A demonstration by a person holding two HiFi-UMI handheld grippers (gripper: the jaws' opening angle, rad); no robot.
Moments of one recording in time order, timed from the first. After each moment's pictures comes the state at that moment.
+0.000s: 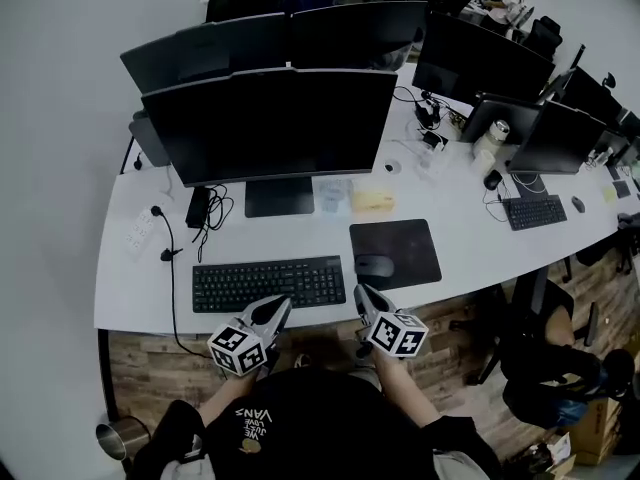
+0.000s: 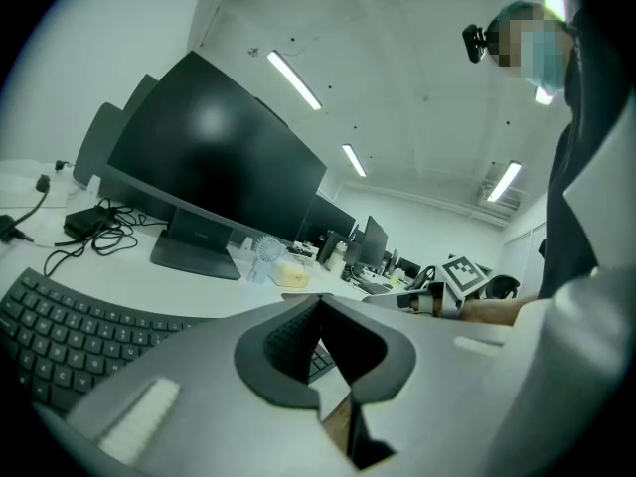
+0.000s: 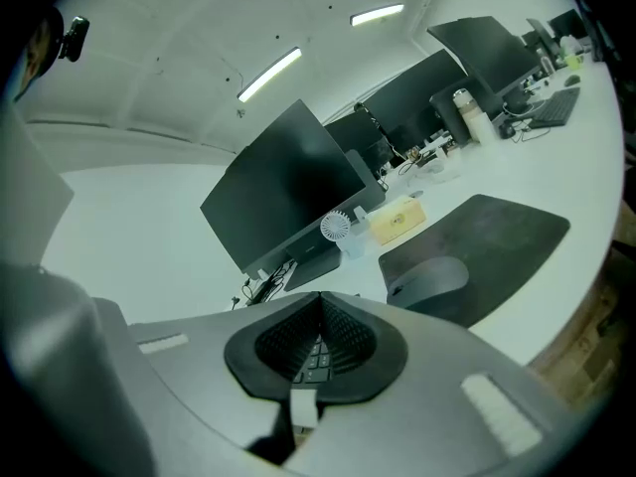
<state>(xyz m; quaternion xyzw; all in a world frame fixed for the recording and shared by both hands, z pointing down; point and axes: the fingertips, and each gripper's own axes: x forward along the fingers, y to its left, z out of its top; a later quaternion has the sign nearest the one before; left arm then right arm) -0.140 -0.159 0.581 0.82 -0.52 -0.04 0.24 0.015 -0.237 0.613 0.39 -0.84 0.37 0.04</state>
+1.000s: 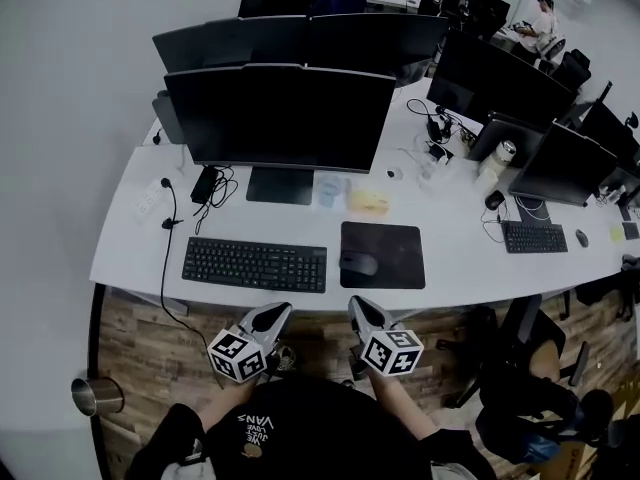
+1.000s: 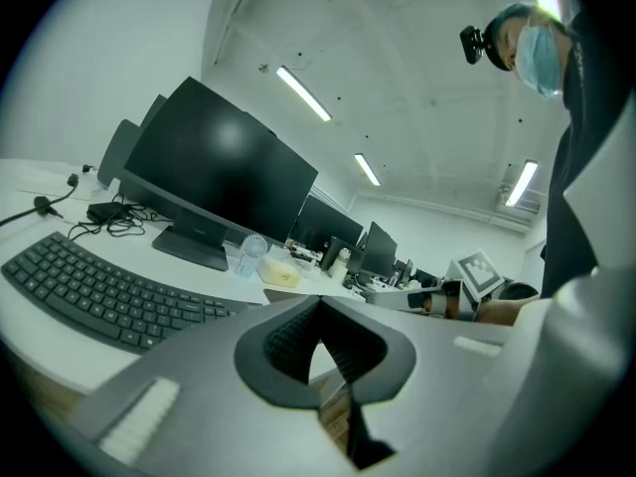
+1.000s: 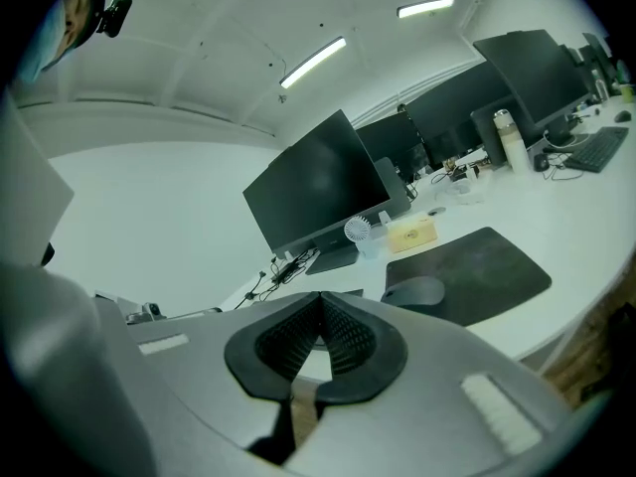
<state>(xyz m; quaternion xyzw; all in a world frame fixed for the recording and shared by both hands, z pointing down) -0.065 -0.119 0.567 0.78 -0.57 -0.06 0.24 0.063 -0.196 0.578 0.31 -0.90 0.31 0.08</state>
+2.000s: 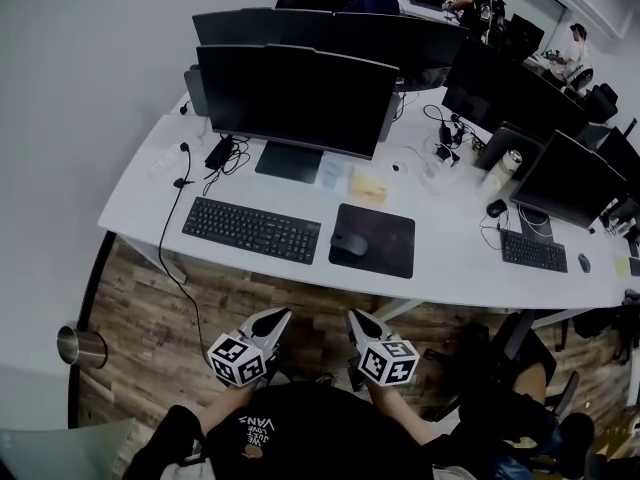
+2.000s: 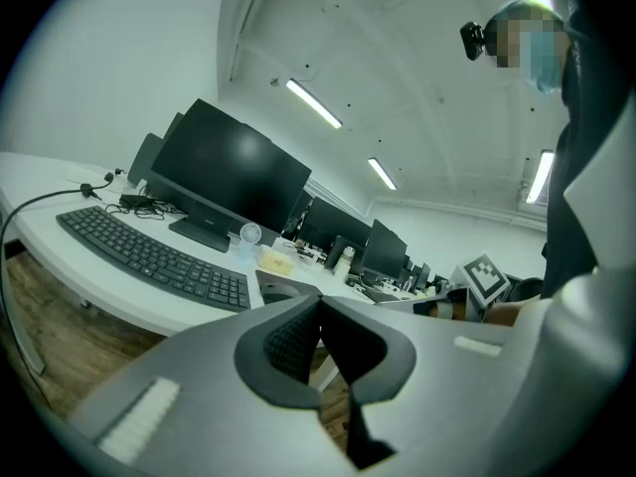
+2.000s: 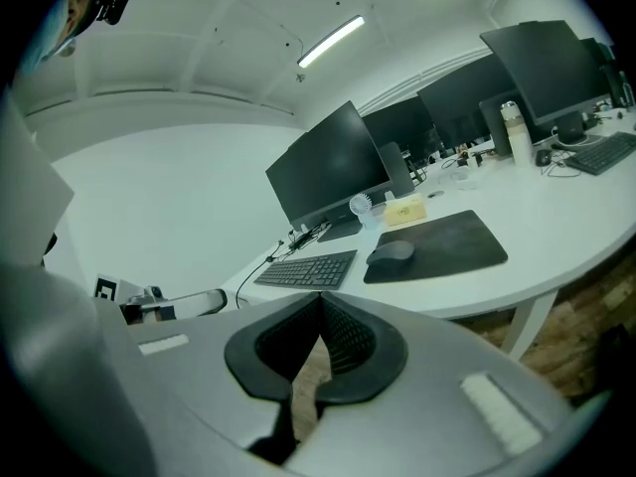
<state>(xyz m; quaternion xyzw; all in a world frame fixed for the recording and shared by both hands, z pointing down) 0.028 -0.053 0.576 0.74 -0.63 -0.08 0.24 0.147 -0.135 0.599 0.24 -0.91 0.30 0.14</state>
